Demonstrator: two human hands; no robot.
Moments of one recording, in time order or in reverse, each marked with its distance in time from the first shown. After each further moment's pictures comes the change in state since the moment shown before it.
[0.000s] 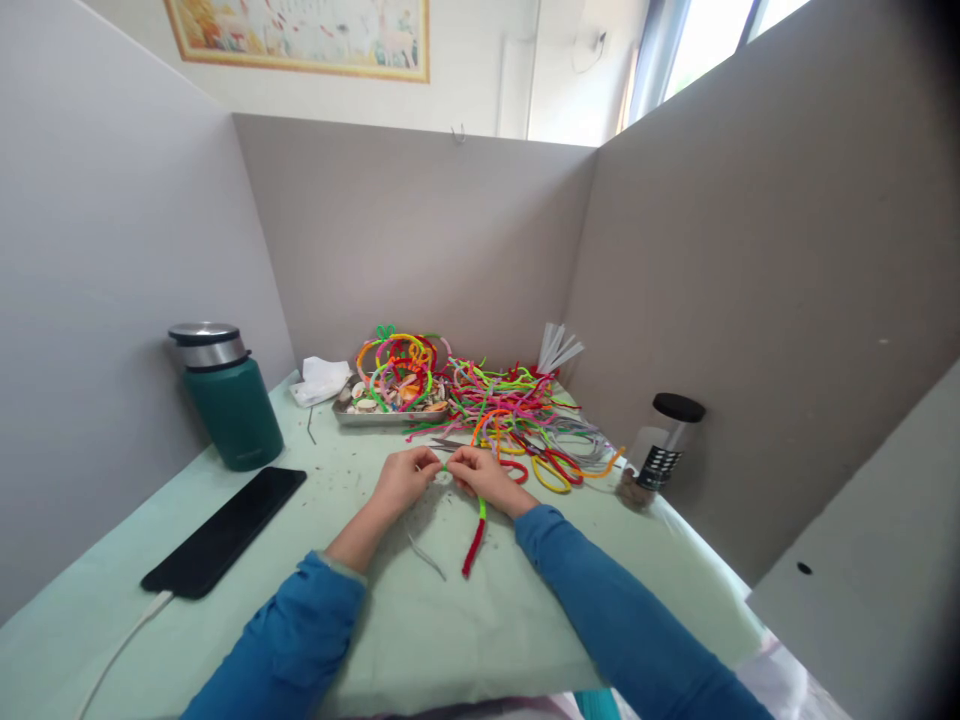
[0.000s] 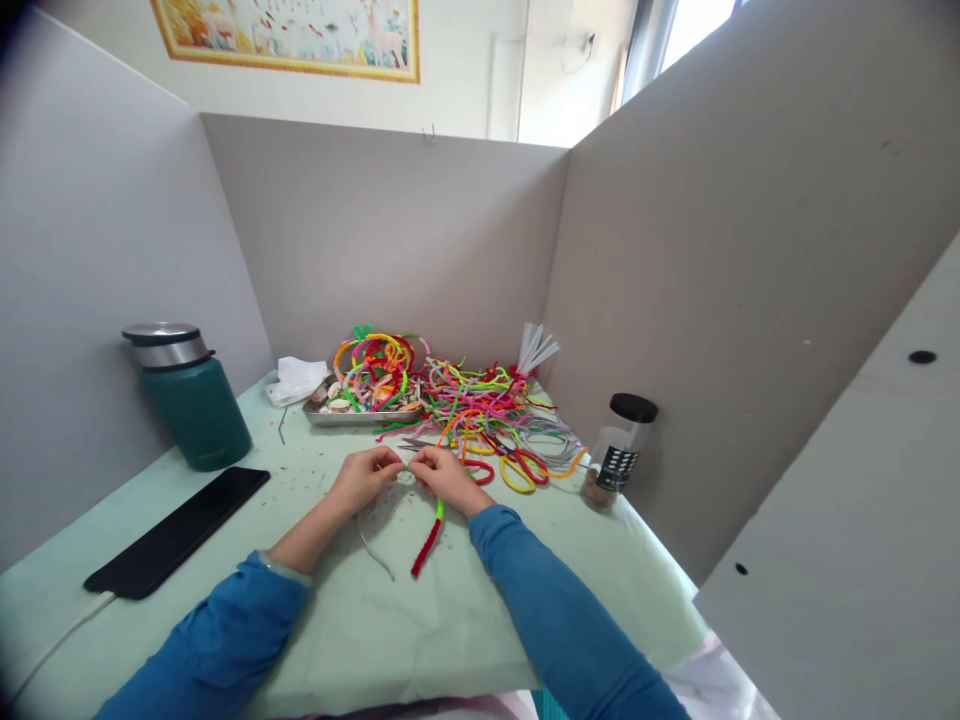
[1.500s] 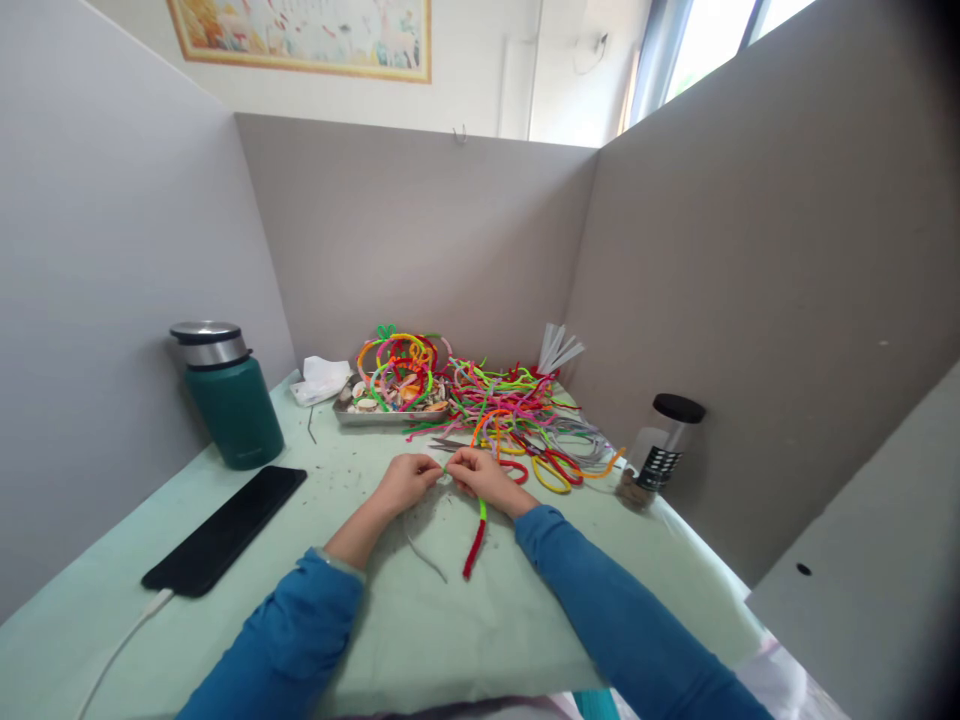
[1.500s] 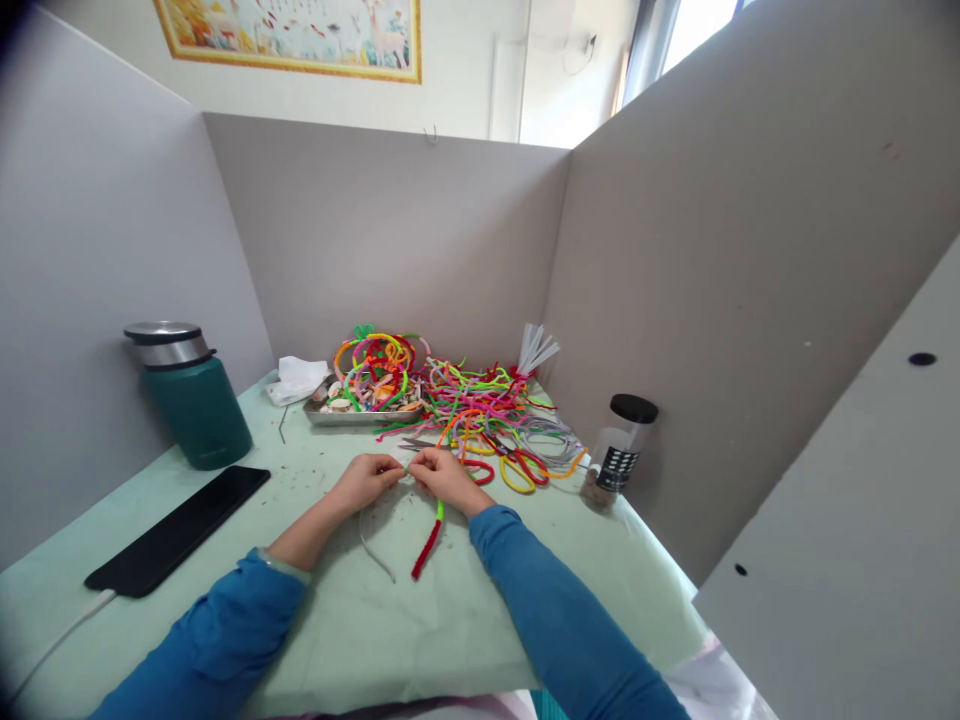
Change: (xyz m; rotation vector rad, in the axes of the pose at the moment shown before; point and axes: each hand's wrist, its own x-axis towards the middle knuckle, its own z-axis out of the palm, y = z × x) left_hand 0.001 -0.004 0.003 0.035 -0.137 -0.038; right_hand -0.002 -0.005 0.000 -0.026 -0.008 0.014
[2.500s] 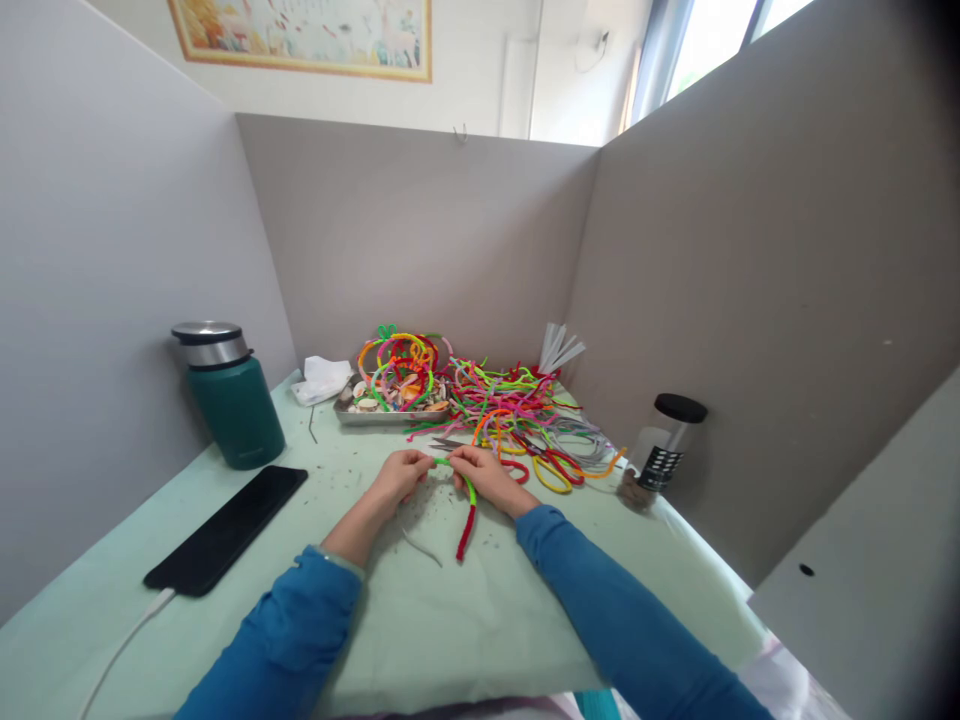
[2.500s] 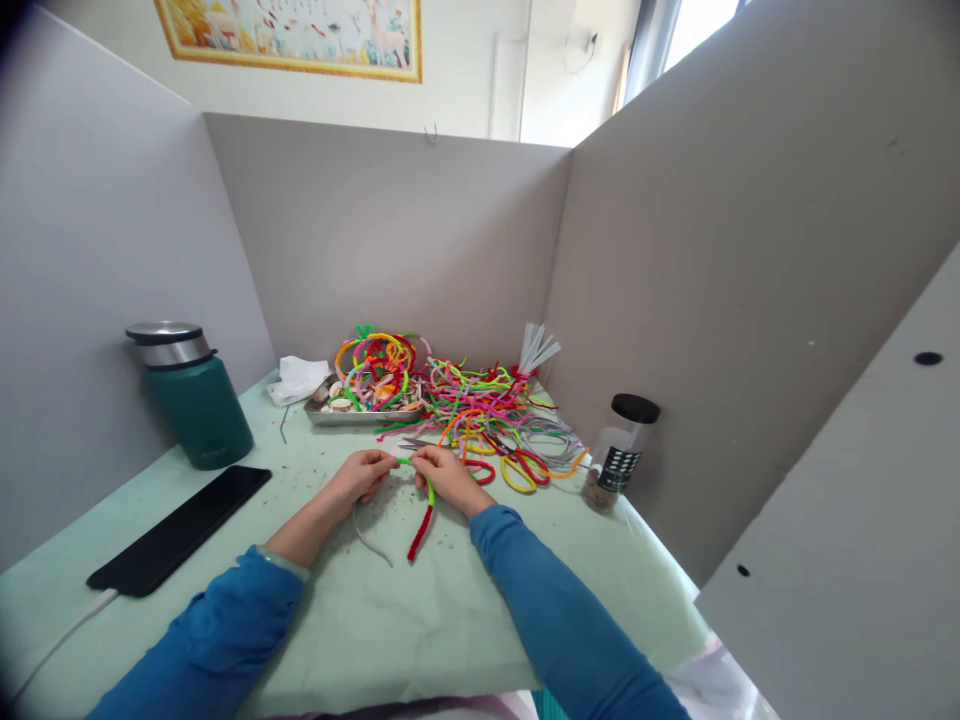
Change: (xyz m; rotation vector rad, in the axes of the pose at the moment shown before) left_hand 0.004 -0.006 0.001 -0.504 -0.005 -0.269; right_hand 0.001 0.004 -0.001 0.032 0.004 -0.012
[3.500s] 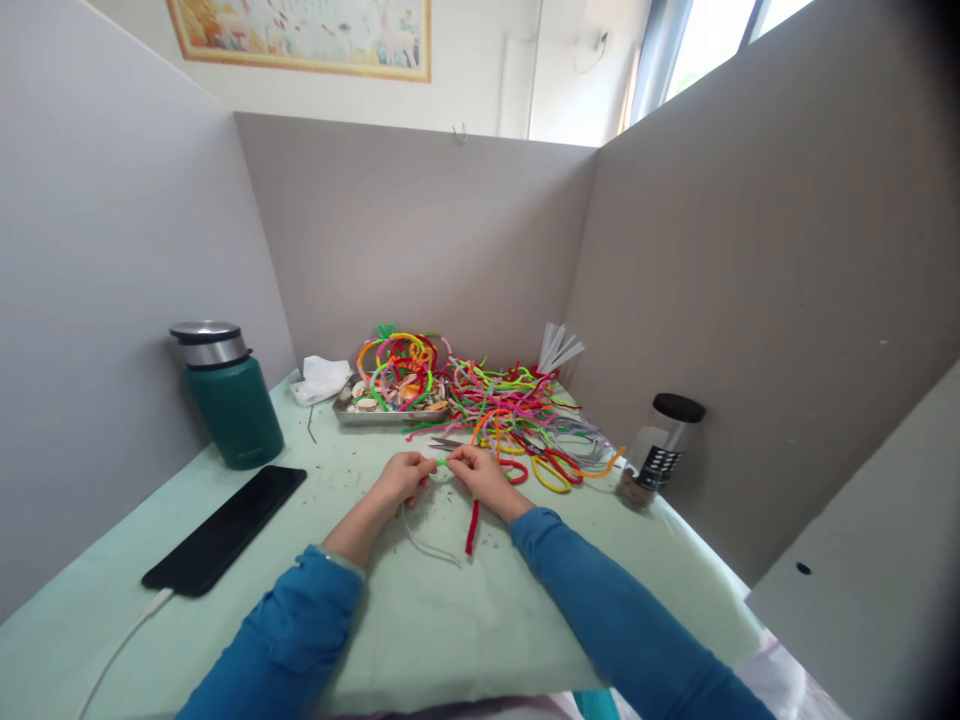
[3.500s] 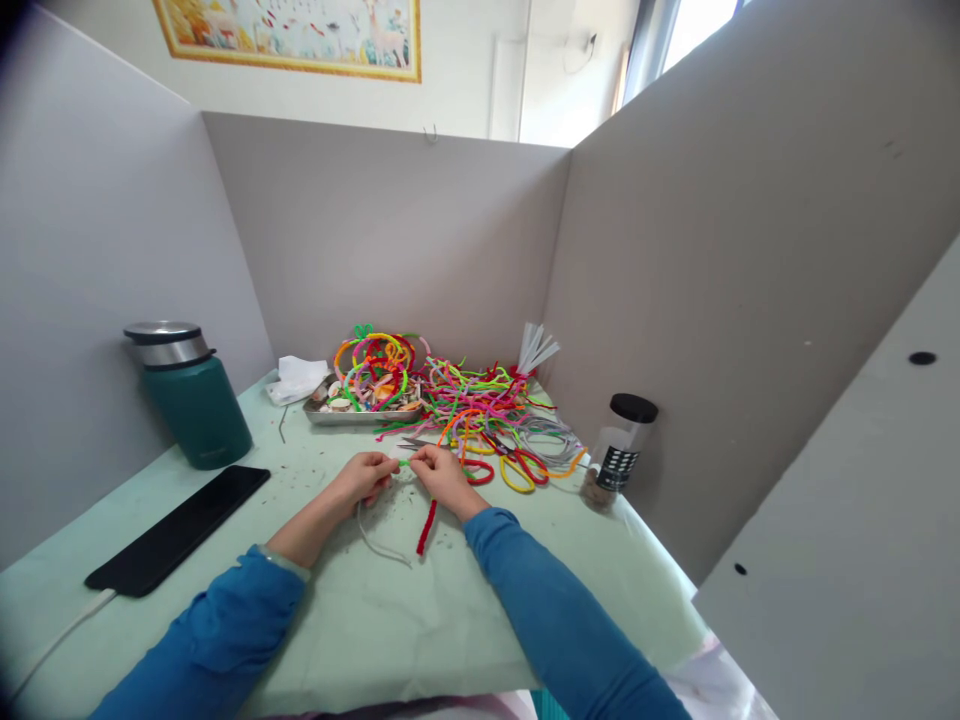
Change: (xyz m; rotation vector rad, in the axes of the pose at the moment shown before) left_hand 0.003 -0.004 0.003 -0.013 -0.054 -0.018; right_hand 0.005 0.006 0.006 -0.201 0.175 -0.071
